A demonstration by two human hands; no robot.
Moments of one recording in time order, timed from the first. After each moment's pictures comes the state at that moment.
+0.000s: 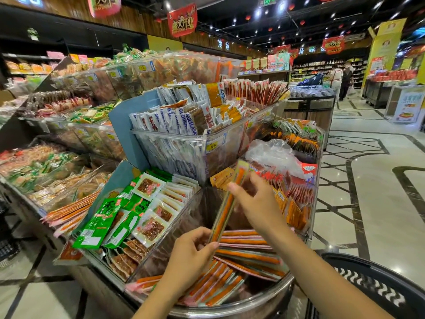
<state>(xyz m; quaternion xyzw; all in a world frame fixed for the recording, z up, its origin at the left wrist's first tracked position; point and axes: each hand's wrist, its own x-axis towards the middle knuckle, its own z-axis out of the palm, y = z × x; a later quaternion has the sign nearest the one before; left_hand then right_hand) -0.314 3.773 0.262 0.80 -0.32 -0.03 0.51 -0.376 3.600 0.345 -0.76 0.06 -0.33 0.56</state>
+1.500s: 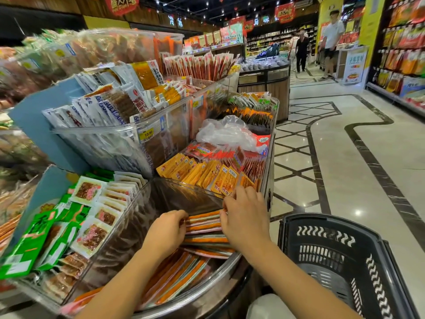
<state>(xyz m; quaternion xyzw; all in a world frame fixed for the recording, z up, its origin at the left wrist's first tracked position) -0.260 3.695 0.233 0.90 -0.41 0.05 0.14 -0.416 3.541 0.255 -0.92 0.23 -0.31 0.04</state>
